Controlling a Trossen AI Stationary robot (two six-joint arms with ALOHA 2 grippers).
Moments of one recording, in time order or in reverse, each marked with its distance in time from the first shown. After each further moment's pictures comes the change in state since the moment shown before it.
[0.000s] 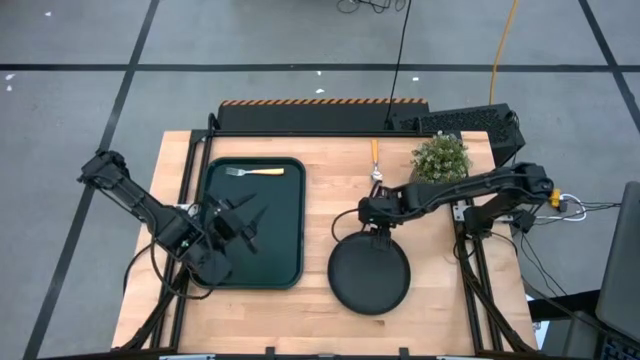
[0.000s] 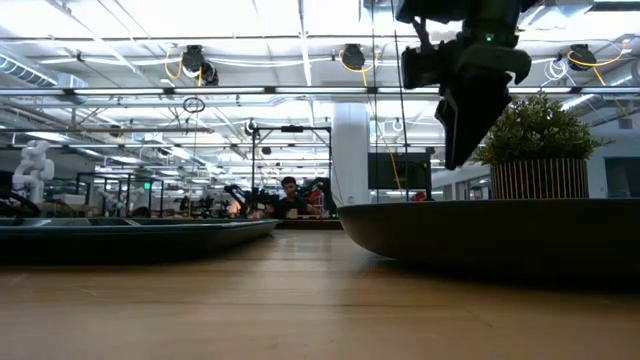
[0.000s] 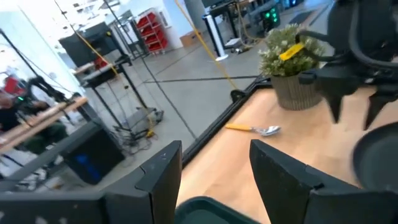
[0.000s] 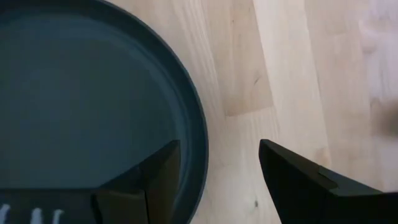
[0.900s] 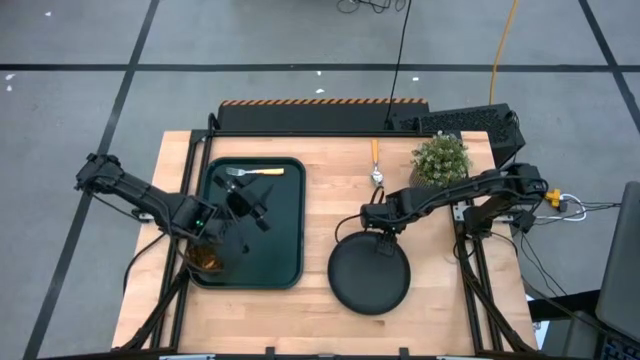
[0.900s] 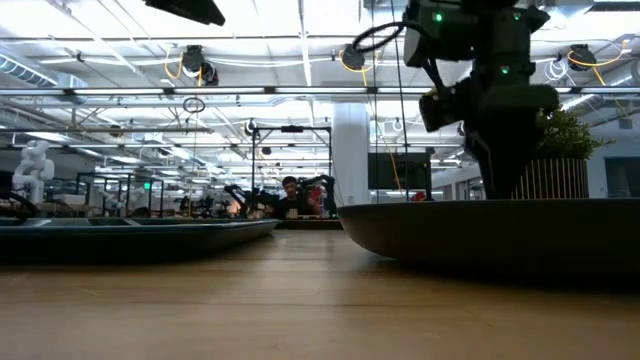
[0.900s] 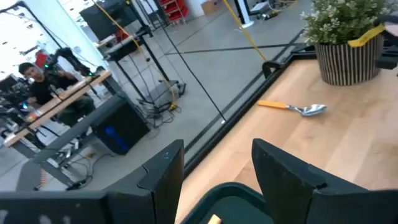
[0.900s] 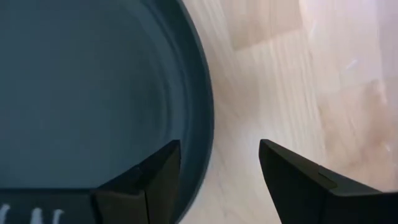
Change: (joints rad) left arm 0.223 -0.011 0.000 0.008 0.125 0.082; right arm -0.003 0.050 -0.087 -0.048 -0.079 0.119
